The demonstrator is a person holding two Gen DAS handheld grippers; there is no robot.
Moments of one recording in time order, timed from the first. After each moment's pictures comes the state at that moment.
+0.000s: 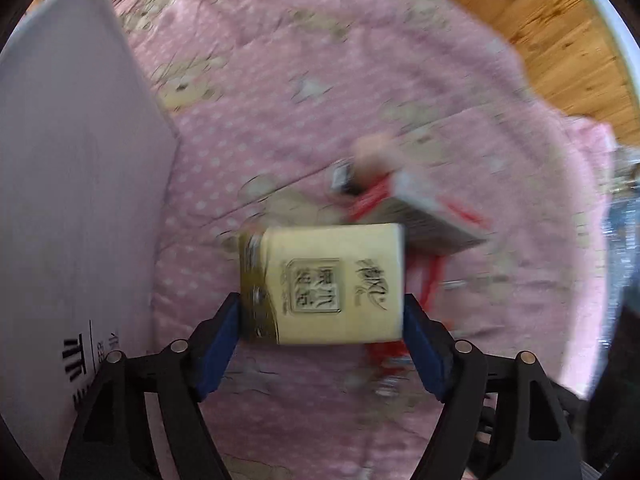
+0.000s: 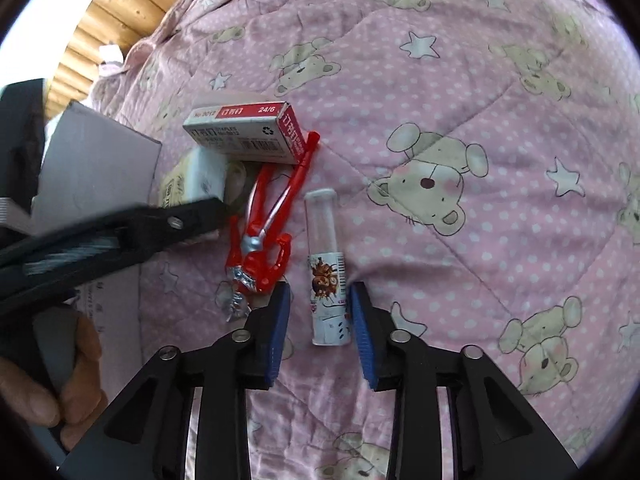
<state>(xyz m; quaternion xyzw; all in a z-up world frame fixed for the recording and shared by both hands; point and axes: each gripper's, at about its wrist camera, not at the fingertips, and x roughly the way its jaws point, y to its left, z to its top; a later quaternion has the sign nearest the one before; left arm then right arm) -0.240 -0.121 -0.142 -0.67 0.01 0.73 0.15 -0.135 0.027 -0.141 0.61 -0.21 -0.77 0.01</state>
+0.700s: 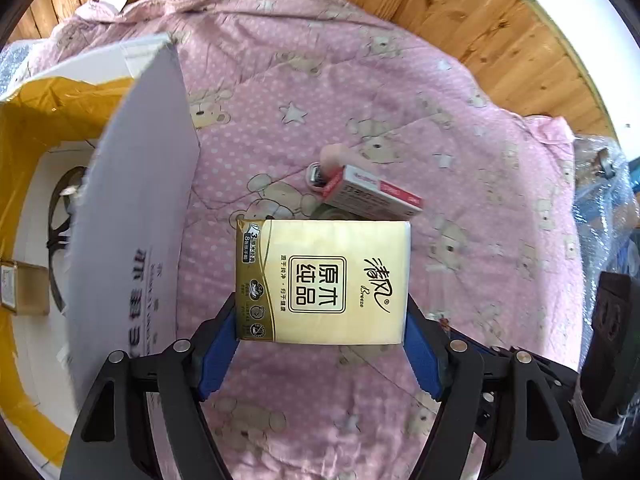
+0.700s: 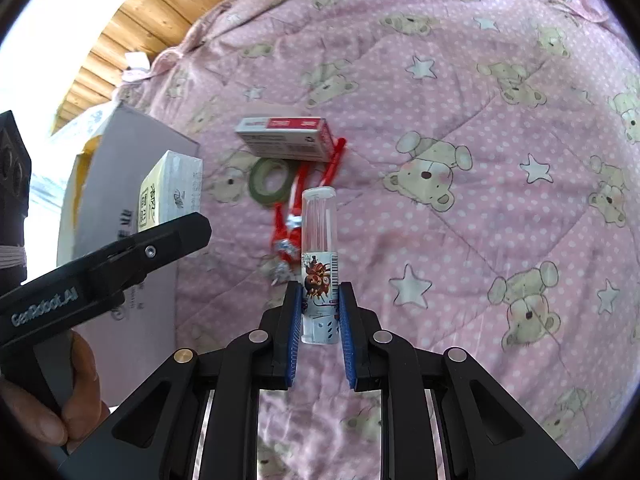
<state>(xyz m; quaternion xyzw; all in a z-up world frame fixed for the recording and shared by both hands) -0.192 -0.140 -0.070 -0.62 -0.01 0.76 0.20 -0.111 0.016 -0.095 0.59 -0.23 -0.78 0.03</state>
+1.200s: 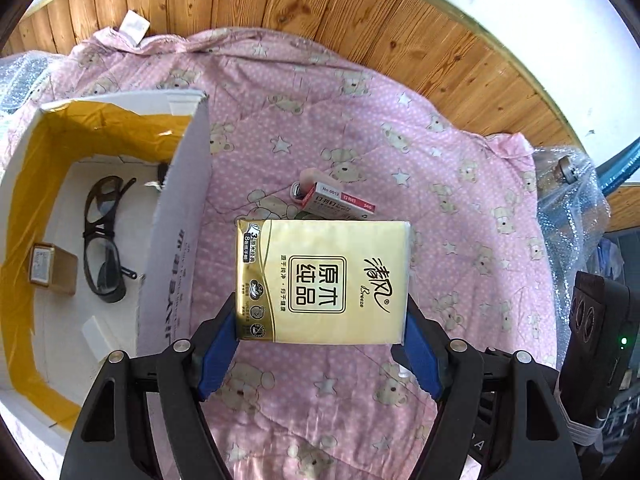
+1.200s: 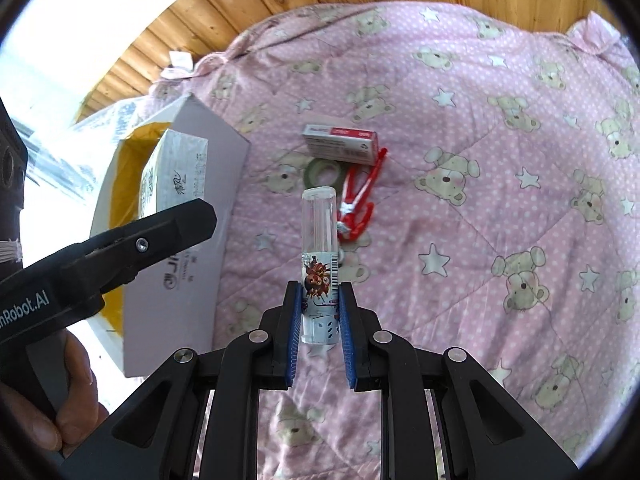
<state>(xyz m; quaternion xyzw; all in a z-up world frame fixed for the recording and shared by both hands) -0.157 -0.160 -0.009 -0.58 -0.03 0.78 0.22 -0.079 -0.012 -0.042 0.56 -0.21 -0.80 0.05</state>
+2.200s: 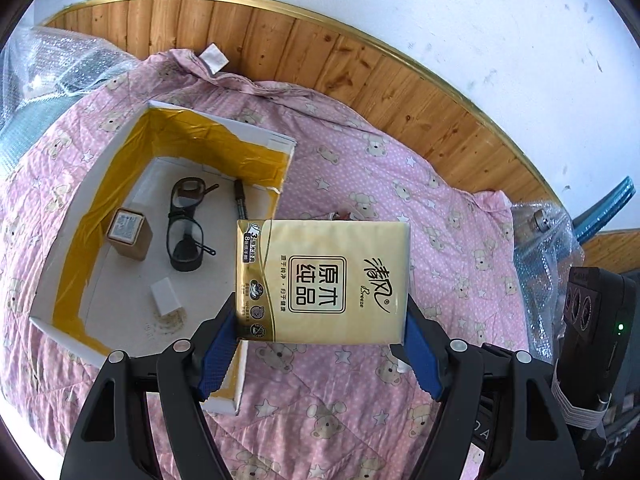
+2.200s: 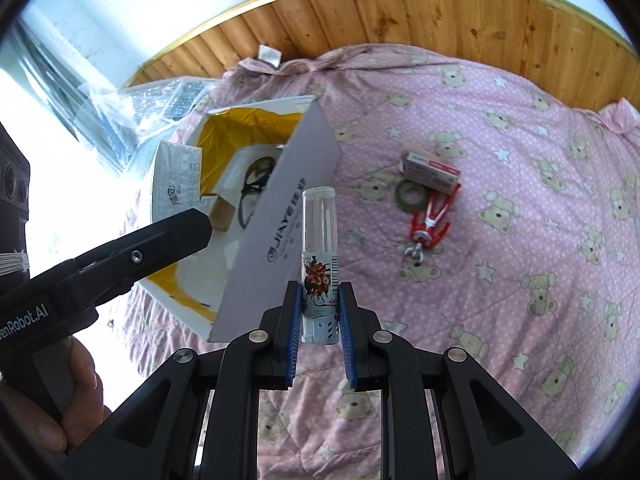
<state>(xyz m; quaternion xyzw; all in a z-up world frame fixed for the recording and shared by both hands) -0.098 -0.263 0.059 -0.52 -0.11 0.83 0.19 -0.051 -0.096 0.033 0.53 -0.13 -0.83 0.11</state>
